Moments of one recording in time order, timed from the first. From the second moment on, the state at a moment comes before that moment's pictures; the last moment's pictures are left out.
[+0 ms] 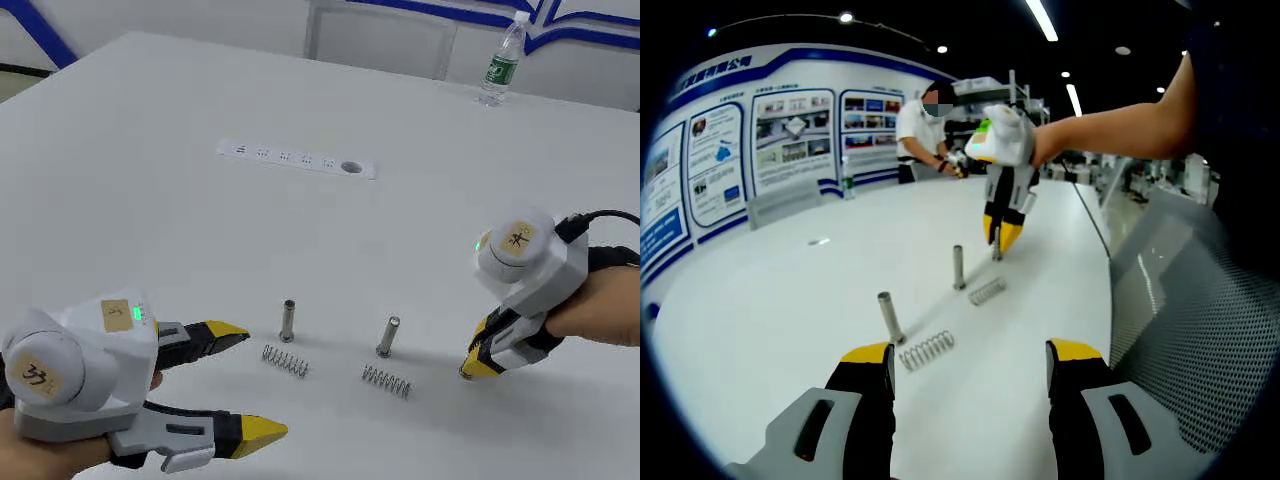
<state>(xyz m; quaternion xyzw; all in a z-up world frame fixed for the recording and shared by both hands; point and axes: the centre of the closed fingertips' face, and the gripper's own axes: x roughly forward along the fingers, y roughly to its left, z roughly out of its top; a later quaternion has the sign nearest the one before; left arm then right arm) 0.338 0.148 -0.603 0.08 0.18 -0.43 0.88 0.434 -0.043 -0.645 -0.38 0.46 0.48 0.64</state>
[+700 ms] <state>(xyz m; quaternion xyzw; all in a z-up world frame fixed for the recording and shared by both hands) 0.337 0.144 -0.601 0.09 0.18 -0.43 0.88 0.409 0.002 -0.604 -0.38 0.39 0.51 0.67</state>
